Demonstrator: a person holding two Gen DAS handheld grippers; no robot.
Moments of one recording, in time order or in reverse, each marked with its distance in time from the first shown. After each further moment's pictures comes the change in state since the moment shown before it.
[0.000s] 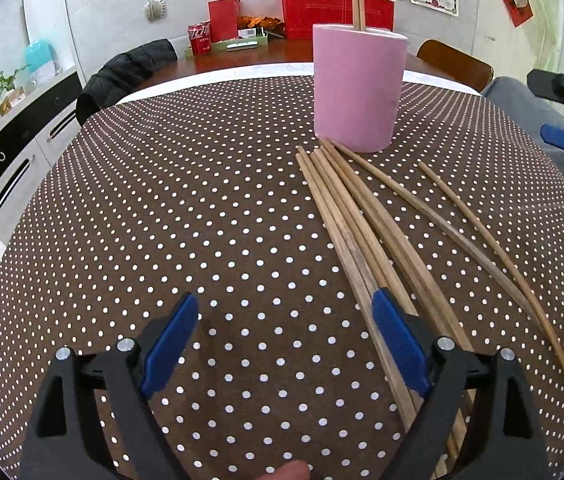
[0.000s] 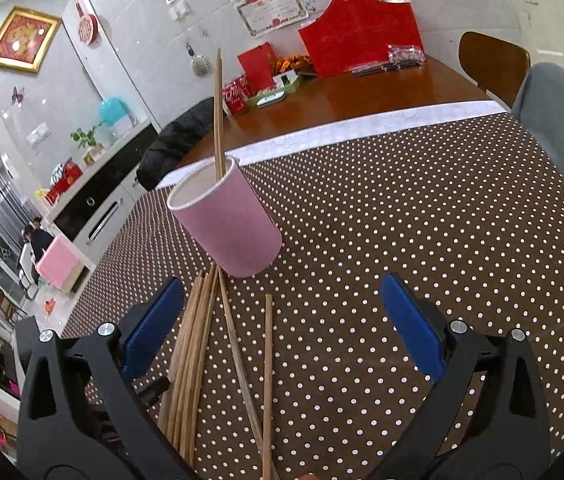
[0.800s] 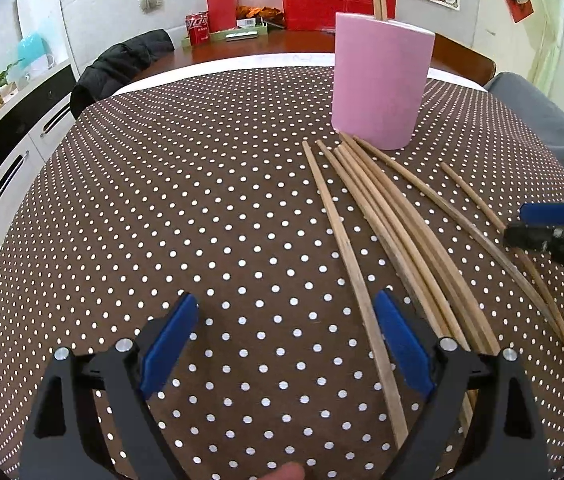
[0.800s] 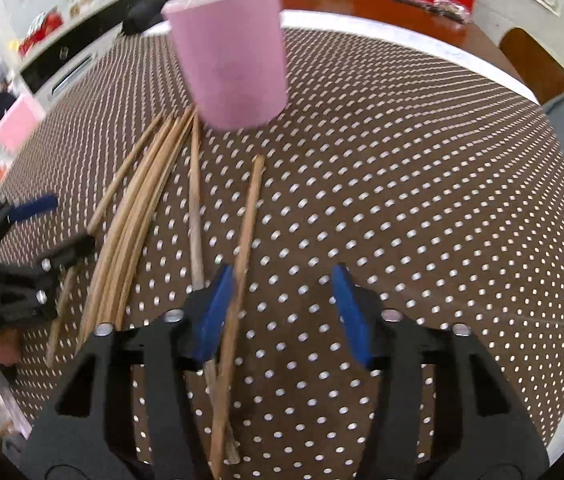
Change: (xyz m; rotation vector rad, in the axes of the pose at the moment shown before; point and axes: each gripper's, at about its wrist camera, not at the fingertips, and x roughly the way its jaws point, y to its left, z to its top) left arm 0.022 0.027 0.017 0.003 0.040 -0.033; right arm 0.067 0.042 -0.049 -0.322 0.390 -0.180
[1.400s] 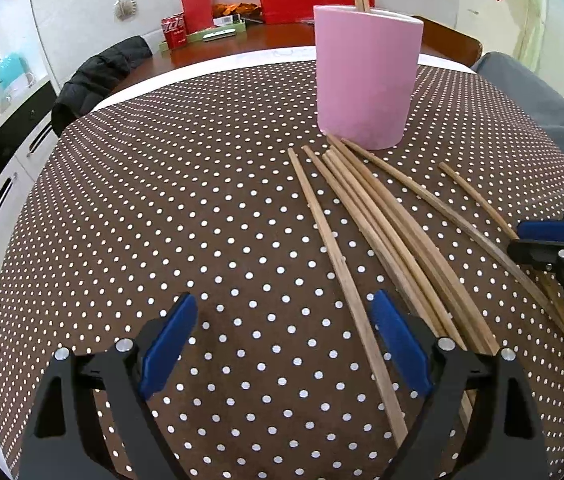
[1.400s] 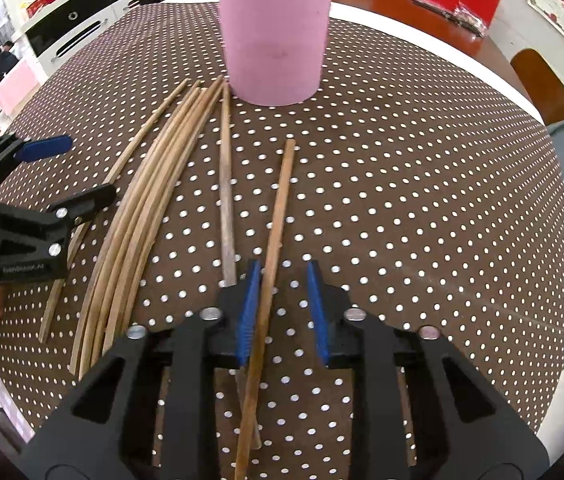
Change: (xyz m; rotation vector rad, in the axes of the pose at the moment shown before) left arm 0.008 -0.010 0.021 0.089 0.029 -0.036; right arm -0.001 0.040 -0.010 -0.081 0.028 -0.035
